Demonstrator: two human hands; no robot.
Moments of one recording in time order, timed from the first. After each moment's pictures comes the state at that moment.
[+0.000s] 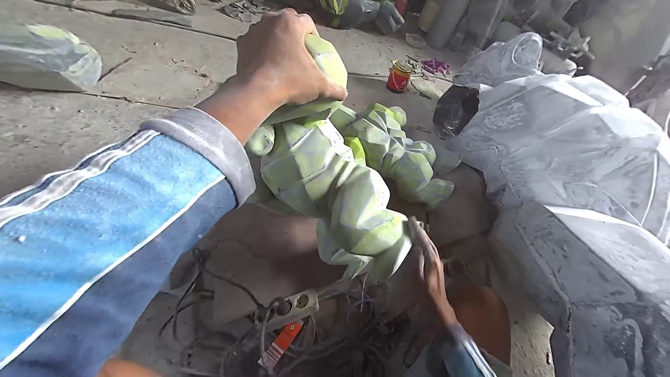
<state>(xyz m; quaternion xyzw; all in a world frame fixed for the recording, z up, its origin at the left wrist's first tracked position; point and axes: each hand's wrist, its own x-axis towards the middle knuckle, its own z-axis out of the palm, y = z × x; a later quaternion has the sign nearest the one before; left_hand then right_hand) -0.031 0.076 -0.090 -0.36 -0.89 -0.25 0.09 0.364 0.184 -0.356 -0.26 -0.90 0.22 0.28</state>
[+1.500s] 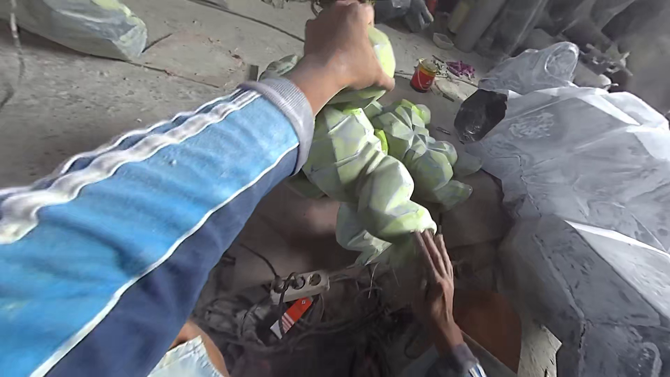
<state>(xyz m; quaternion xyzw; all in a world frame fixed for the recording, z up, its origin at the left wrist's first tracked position) -0.030 0.087 -0.089 -0.35 -0.90 -0.25 0.09 0.370 0.135 -0.338 -0.17 -0.93 0.12 0.30</state>
